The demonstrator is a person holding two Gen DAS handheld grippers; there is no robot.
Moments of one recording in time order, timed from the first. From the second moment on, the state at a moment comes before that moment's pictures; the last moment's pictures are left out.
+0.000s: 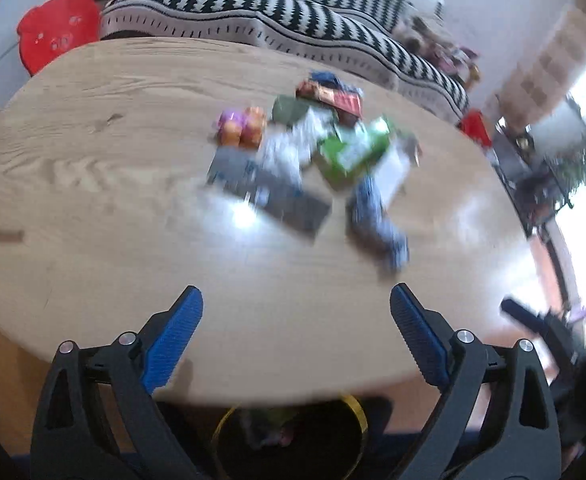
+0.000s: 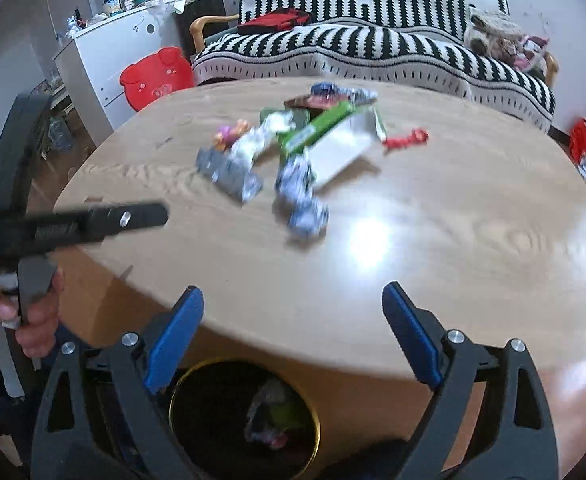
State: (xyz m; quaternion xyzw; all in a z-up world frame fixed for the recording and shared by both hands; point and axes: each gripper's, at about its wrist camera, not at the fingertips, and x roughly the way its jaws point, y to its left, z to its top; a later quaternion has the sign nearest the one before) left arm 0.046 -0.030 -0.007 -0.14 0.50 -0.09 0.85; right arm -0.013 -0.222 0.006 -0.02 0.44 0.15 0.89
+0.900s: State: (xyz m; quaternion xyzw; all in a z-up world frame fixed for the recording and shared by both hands) left arm 0.123 -0.004 -0.064 -0.08 0.53 -0.03 0.85; right arm 0.090 -0.195 -0.063 -0.05 0.49 0.15 0.86
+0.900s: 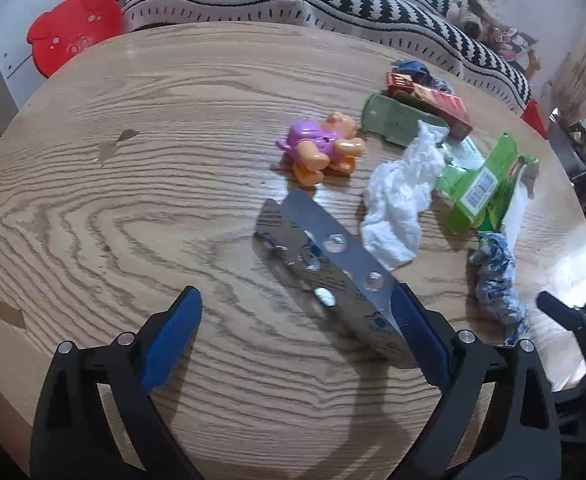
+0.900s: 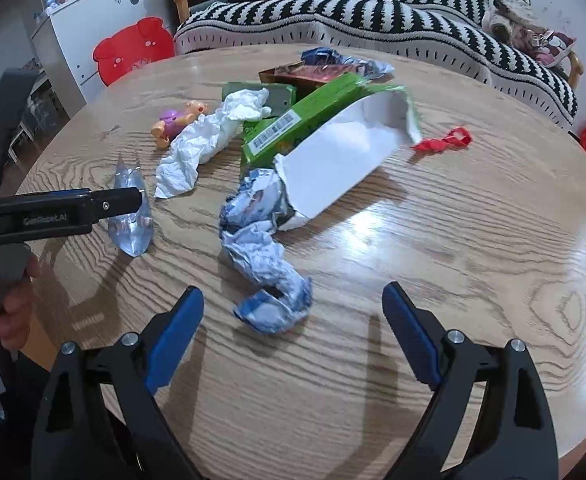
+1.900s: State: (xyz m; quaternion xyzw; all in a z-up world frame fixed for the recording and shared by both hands) left arm 0.073 -0.021 -0.032 -0.04 0.49 -0.08 0.87; right arm 0.053 -0.202 -0.024 0.01 0.45 0.17 0.88
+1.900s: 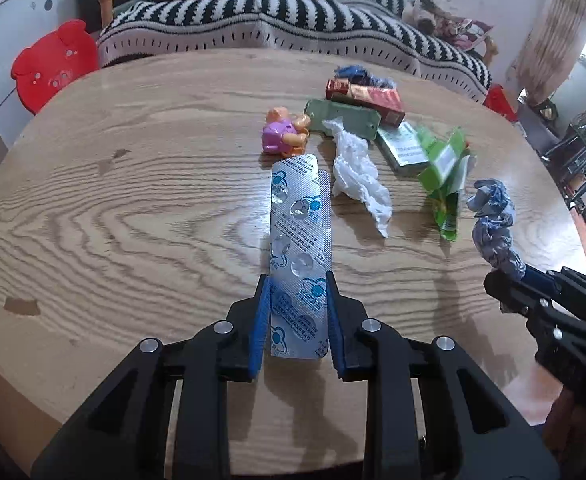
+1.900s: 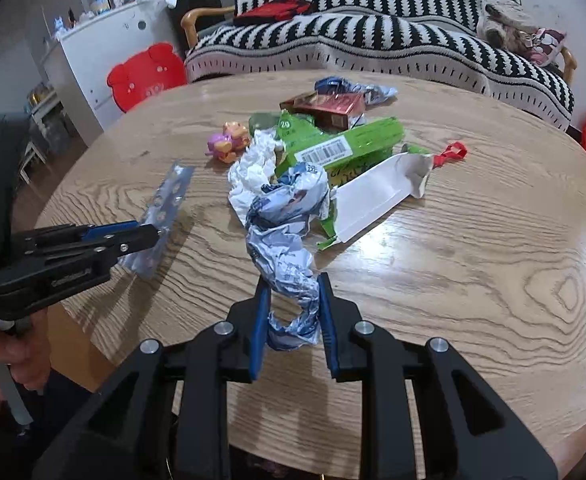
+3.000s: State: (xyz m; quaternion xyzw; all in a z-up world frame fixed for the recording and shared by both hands) left arm -0.138 -0.065 -0.125 0.00 0.62 -0.24 0.74; right arm -0.163 -0.205 -0.114 0.06 0.62 0.19 0.76
